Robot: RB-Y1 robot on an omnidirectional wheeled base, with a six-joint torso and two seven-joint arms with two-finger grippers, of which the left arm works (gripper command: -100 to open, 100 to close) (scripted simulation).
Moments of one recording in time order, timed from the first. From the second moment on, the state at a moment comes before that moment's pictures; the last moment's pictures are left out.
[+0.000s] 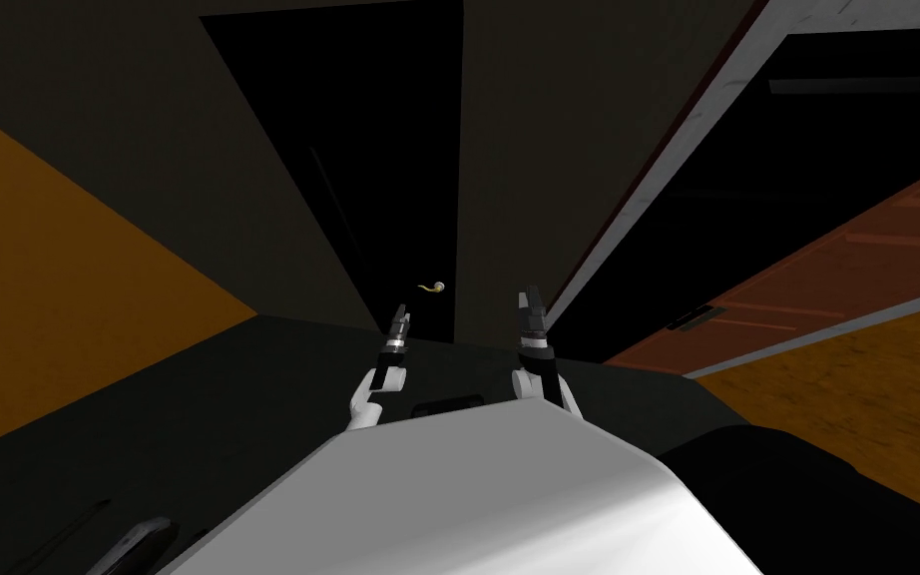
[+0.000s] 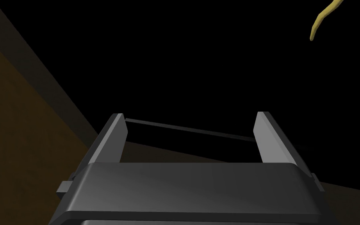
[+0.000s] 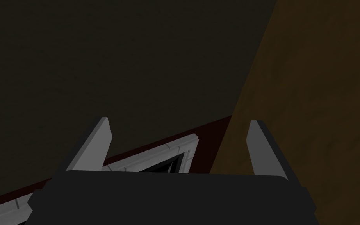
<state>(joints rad) 0.02 0.06 -0.08 -1.34 -0.02 -0.60 -0.01</state>
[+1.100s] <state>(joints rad) -0.13 0.05 -0.09 -1.01 -0.04 -0.62 -0.01</state>
